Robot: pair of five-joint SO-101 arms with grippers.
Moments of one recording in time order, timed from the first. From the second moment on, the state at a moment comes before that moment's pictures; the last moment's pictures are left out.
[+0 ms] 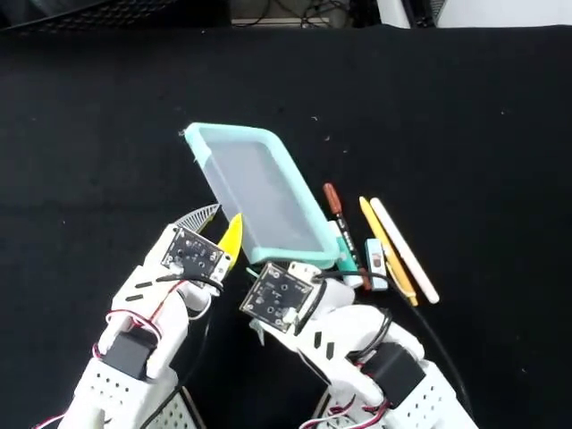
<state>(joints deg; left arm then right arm) 18.8 -97.7 95.8 25.9 -14.3 -42.4 -95.5 78.9 56.6 24.5</state>
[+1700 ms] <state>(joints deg) 7.5 -97.7 95.9 25.9 -12.5 -29.9 -45.3 67.3 54.6 26.4</state>
